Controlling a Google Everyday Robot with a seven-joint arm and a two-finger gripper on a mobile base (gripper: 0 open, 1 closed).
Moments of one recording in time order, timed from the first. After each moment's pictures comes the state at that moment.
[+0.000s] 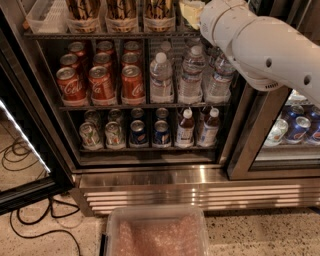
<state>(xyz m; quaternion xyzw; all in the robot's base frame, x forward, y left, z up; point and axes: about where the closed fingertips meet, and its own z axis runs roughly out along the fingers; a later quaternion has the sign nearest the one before) 0.719 -0.116 1.077 -0.21 0.63 -0.04 0.75</state>
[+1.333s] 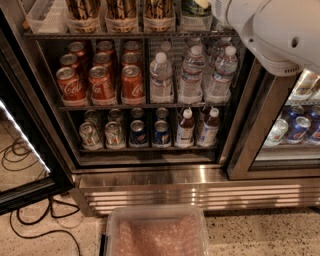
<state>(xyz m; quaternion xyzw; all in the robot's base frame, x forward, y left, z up) 0.705 -0.121 1.129 -0.18 0.62 0.02 0.76</state>
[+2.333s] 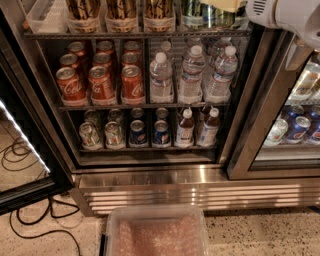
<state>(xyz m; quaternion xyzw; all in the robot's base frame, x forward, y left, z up) 0.630 -0.145 1.123 -0.19 0.70 0.11 0.68</state>
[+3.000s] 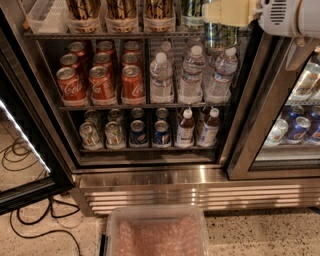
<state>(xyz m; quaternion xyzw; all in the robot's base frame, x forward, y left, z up) 0.588 -0.147 1.101 -0.23 0.74 0.13 0.62</state>
